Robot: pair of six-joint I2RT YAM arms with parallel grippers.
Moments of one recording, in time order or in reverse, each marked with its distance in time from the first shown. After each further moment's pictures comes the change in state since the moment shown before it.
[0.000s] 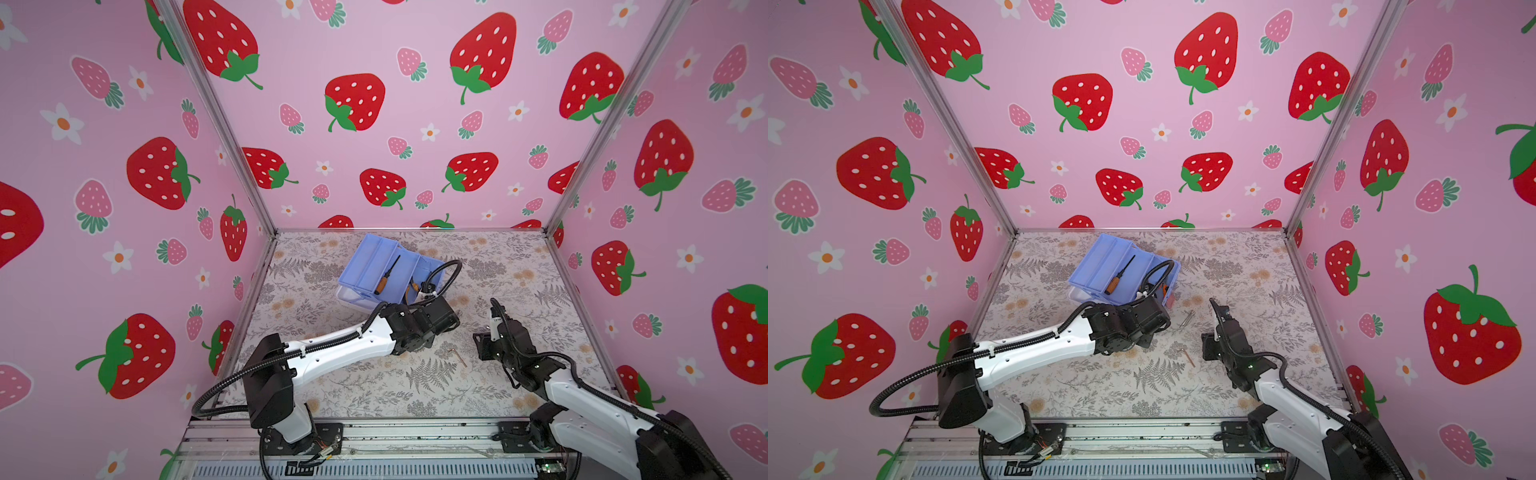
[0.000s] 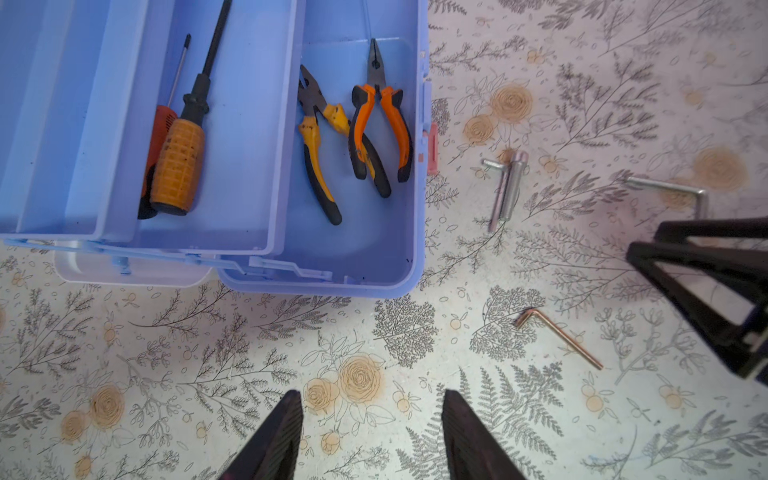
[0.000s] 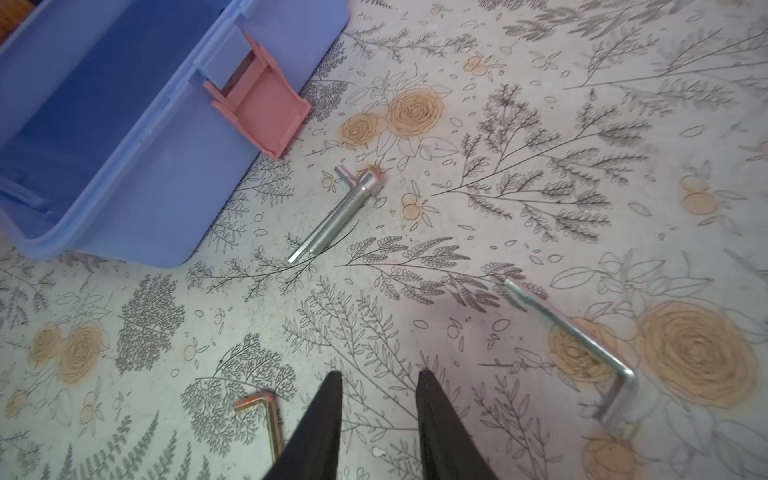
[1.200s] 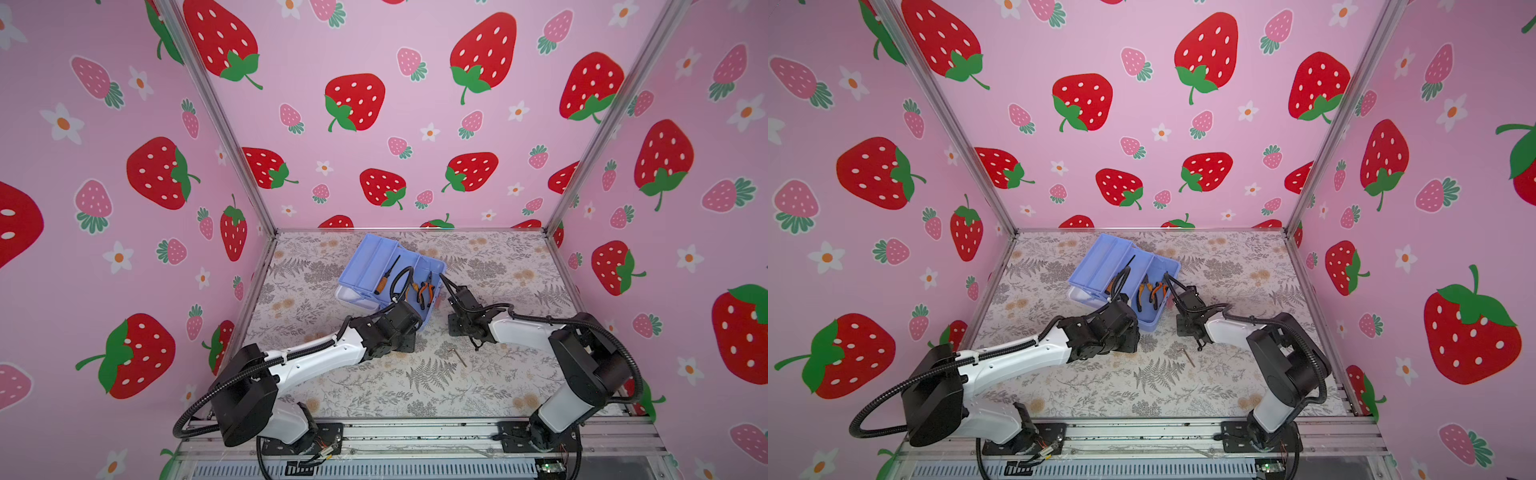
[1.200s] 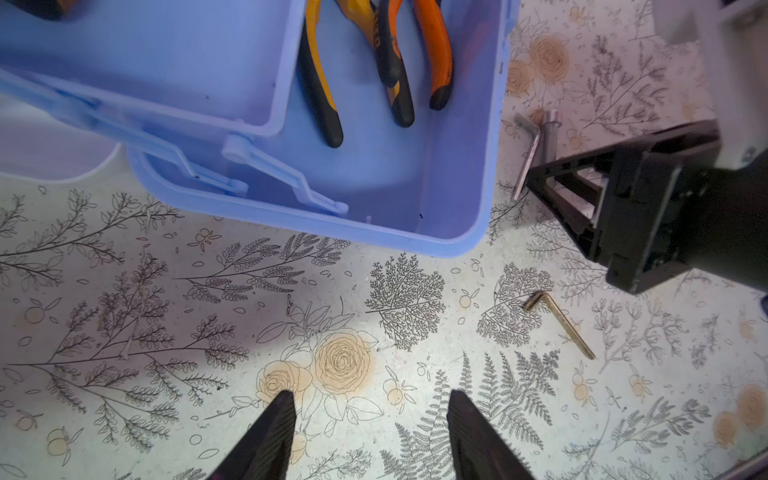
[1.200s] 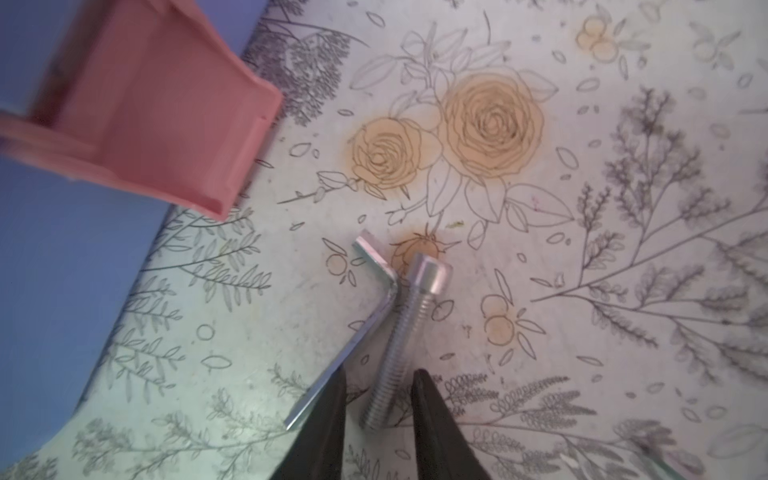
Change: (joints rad) left arm 0.176 -0.177 -0.419 0.335 0.298 -0.085; right arm 0.080 0.660 0.522 -0.209 0.175 0.071
